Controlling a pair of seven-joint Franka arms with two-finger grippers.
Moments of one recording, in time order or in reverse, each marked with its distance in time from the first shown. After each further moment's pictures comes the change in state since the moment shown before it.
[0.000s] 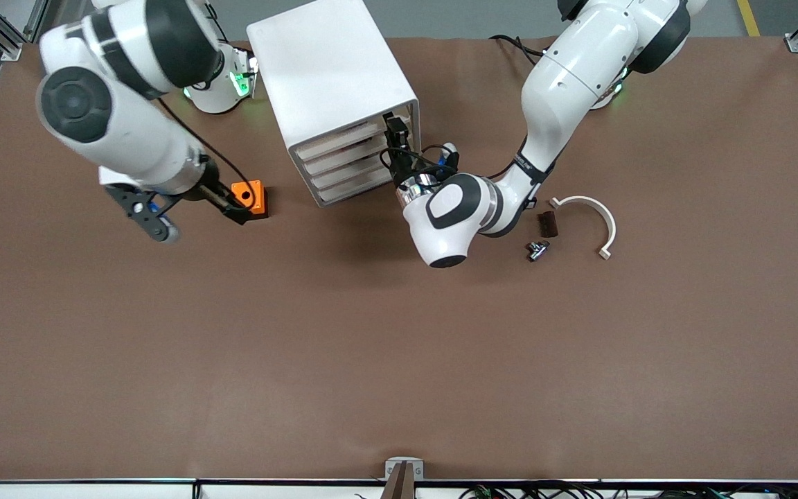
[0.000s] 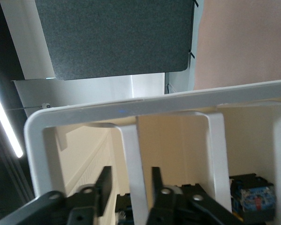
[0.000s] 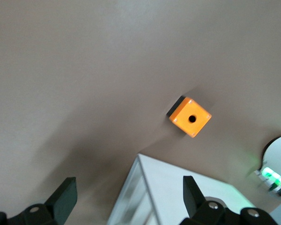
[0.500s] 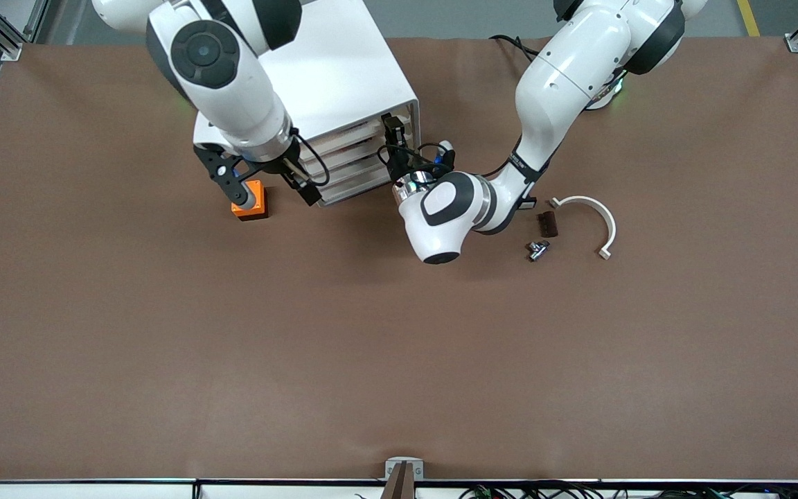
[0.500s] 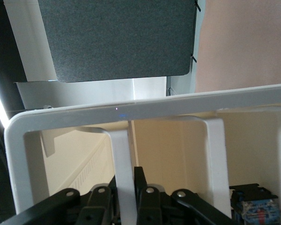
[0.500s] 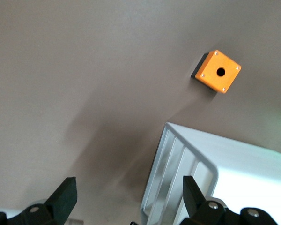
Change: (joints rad) left arm -0.010 0.007 0.003 -0.005 0.000 0.000 -0.002; right arm 0.179 0.001 0.001 -0.020 0.000 0.106 0.302
